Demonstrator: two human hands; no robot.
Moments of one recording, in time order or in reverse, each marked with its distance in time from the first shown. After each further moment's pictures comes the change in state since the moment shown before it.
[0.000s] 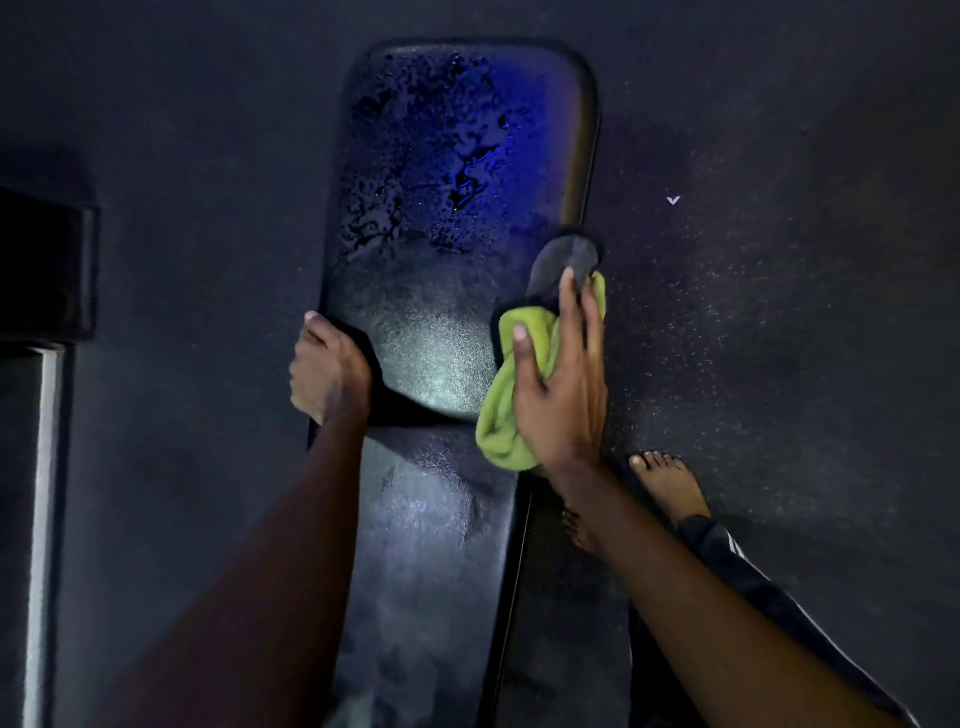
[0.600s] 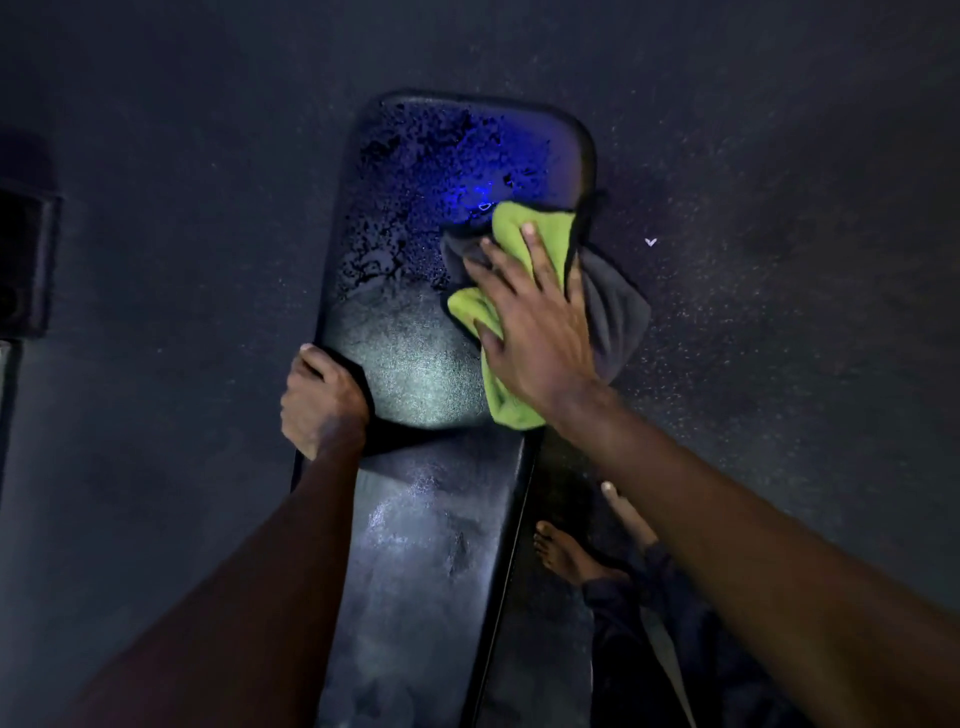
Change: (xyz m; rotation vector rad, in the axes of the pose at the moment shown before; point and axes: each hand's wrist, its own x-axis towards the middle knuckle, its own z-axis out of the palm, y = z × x) left_hand 0.002 0.000 0.000 0.017 0.011 0.028; right_hand 0.099 -0.035 0.004 -0.742 -0.358 -0.509
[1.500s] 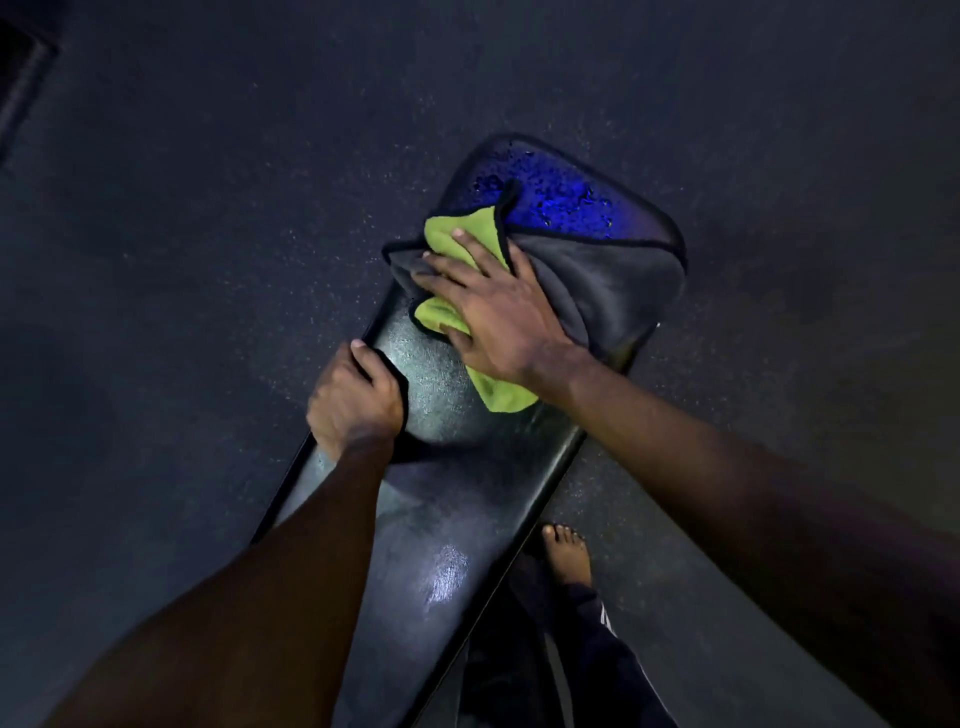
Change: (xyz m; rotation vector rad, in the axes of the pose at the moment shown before) left_hand 0.007 -0.009 0.004 -0.006 -0.062 0.043; right_hand 0.102 -0.067 0.003 -0.211 -0.299 -0.535
